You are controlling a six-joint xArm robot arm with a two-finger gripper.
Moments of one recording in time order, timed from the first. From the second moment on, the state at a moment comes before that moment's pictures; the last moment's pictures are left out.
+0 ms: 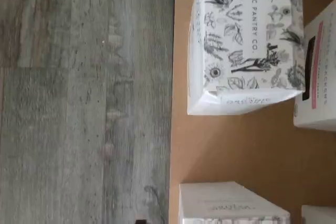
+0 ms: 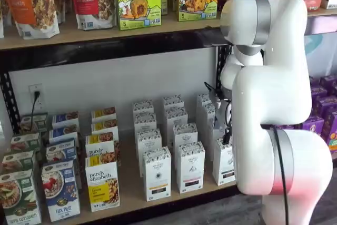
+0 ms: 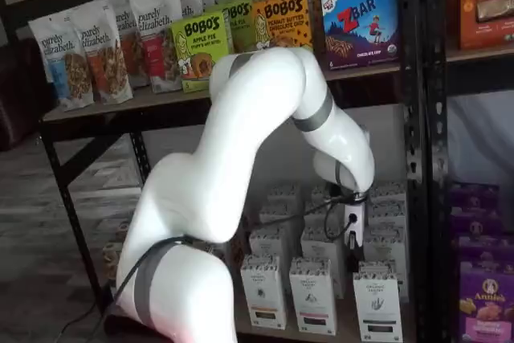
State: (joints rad) arm -0.30 0.88 -1.46 0.18 0.61 -2.01
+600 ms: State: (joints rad) arm -0.31 0.97 -1.53 0.11 0.57 -1.97
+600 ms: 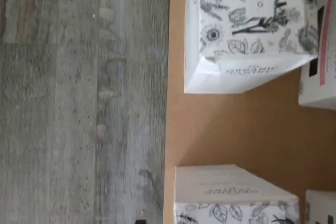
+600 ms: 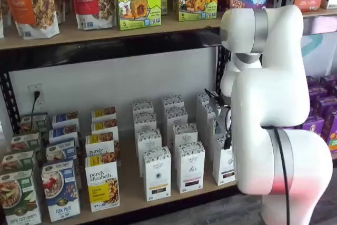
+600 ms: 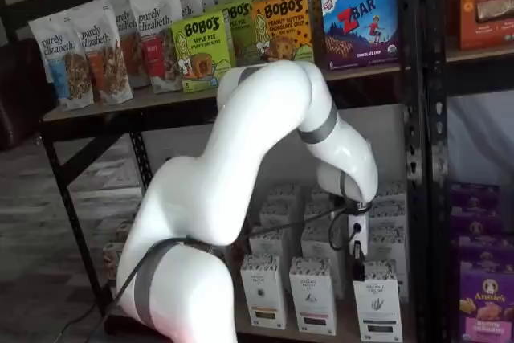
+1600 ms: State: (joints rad) arm -0.32 1.09 -1.59 0.01 0.47 -1.89
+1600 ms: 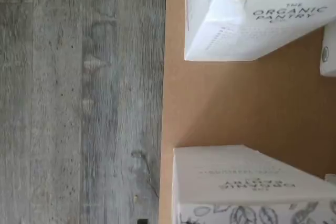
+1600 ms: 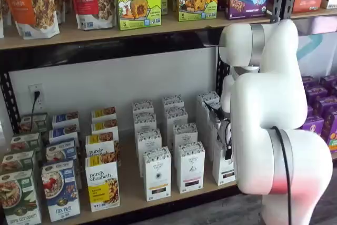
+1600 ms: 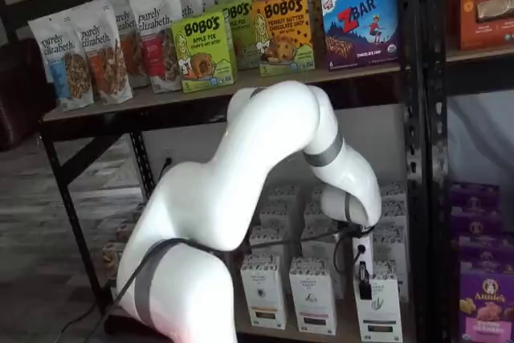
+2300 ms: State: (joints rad) arm -0.32 1.09 -1.58 0.01 0.47 -1.90
